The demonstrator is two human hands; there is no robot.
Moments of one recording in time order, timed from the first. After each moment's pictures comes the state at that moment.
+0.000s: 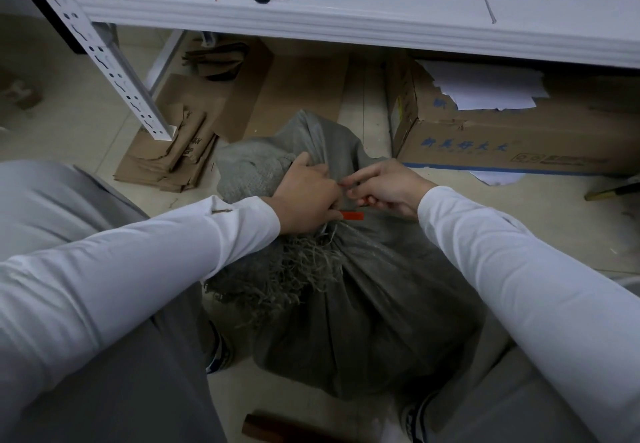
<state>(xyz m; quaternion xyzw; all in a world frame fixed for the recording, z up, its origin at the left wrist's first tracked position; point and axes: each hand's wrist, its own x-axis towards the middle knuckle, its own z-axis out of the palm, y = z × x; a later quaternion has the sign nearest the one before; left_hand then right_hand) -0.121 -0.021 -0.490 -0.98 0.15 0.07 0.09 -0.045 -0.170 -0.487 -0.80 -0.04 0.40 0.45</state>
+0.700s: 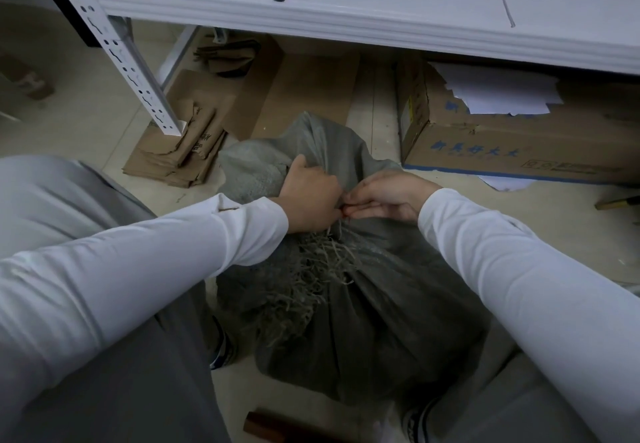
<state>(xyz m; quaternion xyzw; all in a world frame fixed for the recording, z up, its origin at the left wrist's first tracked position) -0.124 -0.017 -0.491 -0.99 0.06 0.09 0.06 -0.056 -0.151 -0.482 -0.68 0.04 0.52 0.51</state>
